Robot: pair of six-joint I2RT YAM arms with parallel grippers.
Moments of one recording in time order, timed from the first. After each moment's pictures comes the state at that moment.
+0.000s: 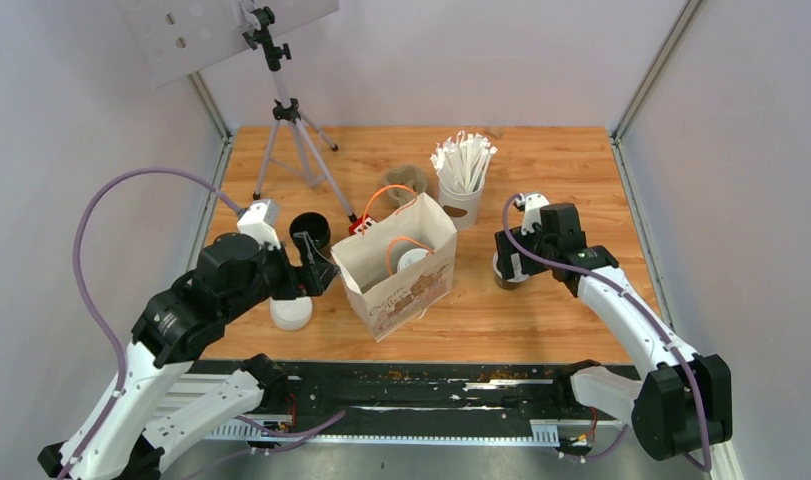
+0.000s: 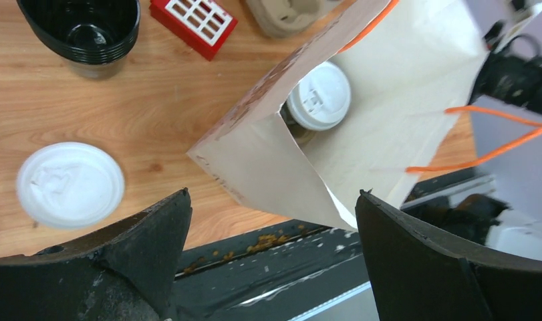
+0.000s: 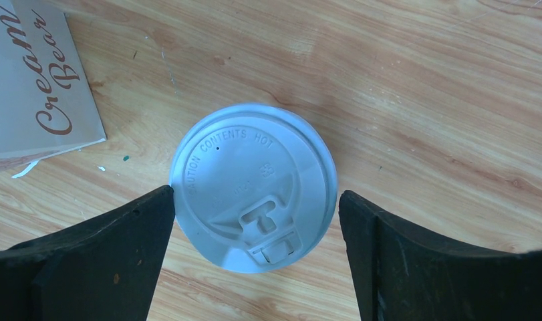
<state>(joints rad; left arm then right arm) -0.67 0.69 1.14 -1.01 -0.11 -0.63 0.25 1.12 0.77 -0.48 -0.12 -0.05</state>
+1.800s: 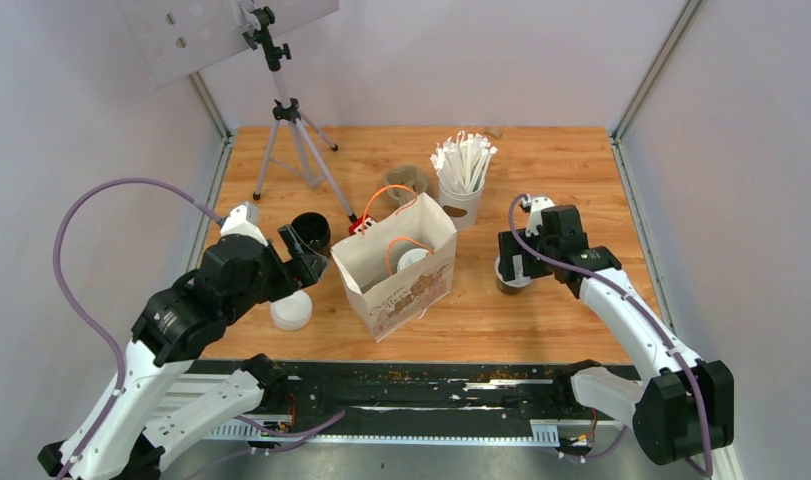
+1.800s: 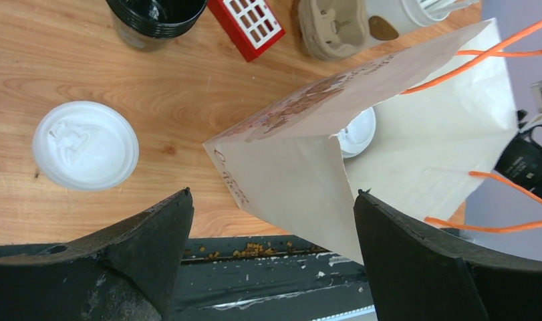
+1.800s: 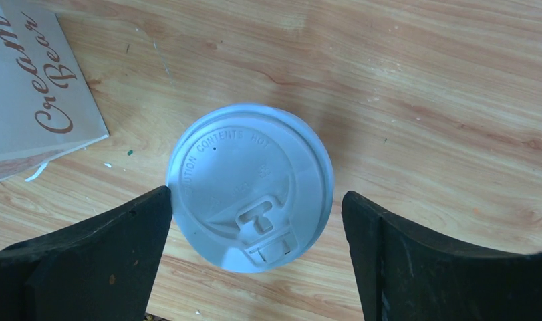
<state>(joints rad) -0.67 0.70 1.15 -1.08 -0.27 -0.88 0.25 1.10 0.78 -0.53 -0.09 0.04</state>
